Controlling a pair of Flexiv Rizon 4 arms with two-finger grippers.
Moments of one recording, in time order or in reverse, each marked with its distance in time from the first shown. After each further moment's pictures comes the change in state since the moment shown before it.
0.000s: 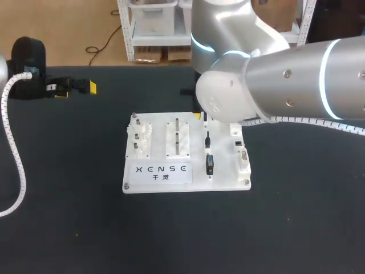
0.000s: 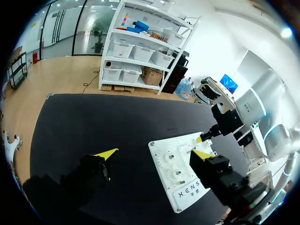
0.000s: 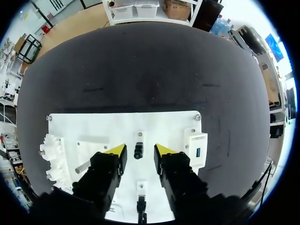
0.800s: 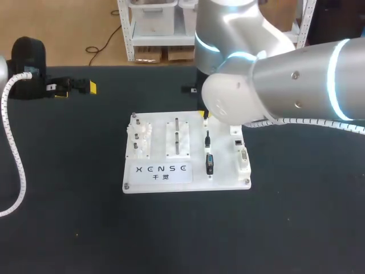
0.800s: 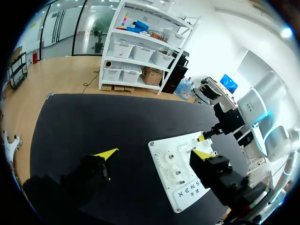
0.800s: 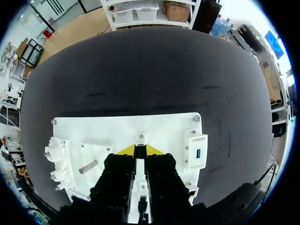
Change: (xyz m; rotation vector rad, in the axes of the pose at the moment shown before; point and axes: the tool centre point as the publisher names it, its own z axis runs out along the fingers) left arm 0.000 0.000 0.000 0.000 0.000 0.000; right arm -0.006 0.002 -0.008 -0.032 -0.039 0.008
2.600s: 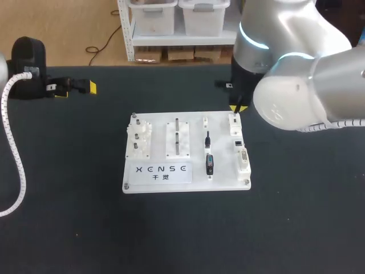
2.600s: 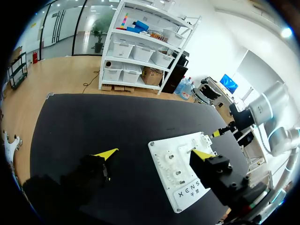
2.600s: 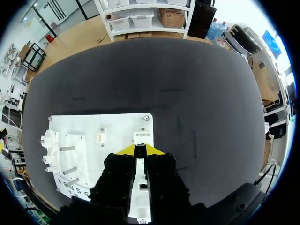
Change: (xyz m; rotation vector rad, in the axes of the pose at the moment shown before) left arm 0.000 0.000 0.000 0.000 0.000 0.000; right arm 0.006 -0.078 -0.034 -0.005 -0.056 0.004
